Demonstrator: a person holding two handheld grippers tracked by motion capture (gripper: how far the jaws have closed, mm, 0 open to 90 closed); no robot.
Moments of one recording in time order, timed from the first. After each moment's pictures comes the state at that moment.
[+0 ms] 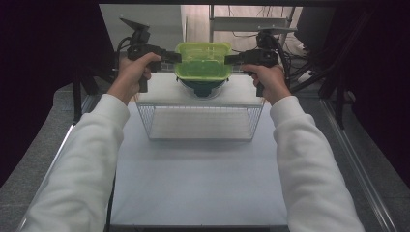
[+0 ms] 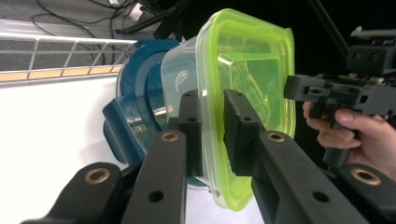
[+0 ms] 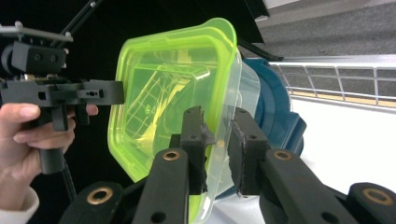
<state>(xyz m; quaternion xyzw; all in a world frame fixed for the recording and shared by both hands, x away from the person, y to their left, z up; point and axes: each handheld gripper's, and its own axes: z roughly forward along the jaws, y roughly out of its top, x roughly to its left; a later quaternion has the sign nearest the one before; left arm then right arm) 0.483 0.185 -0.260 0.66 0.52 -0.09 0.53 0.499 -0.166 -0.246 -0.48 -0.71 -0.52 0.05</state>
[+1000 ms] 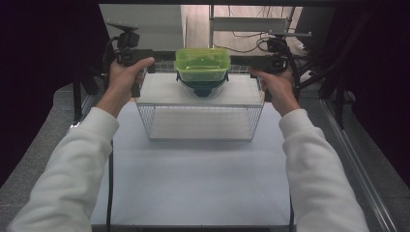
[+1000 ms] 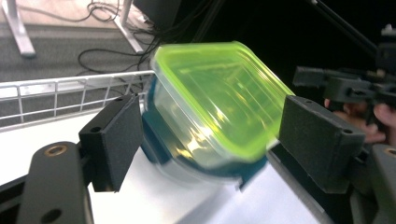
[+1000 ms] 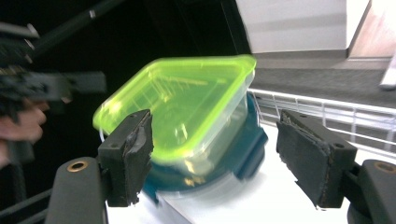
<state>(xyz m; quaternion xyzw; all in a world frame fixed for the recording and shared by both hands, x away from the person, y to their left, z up) 0.445 0.198 -0.253 0.67 0.48 0.04 0.56 0.473 -0.188 -0.246 -0.42 -0.72 -0.55 -0.06</state>
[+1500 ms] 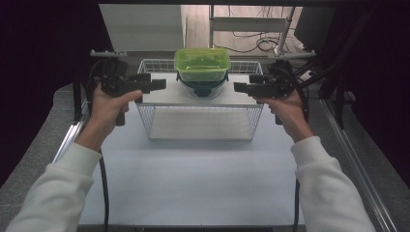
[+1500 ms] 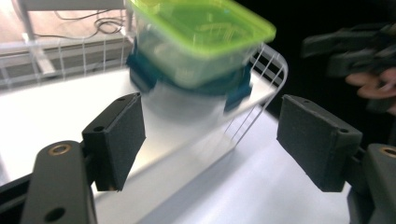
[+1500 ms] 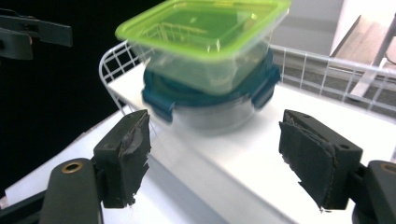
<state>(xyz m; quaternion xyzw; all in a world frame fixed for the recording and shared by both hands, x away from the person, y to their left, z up) 0.359 0.206 -0.279 0.72 0.43 0.11 0.53 0.409 -0.197 -0.263 -0.35 -0.78 -0.51 -0.12</state>
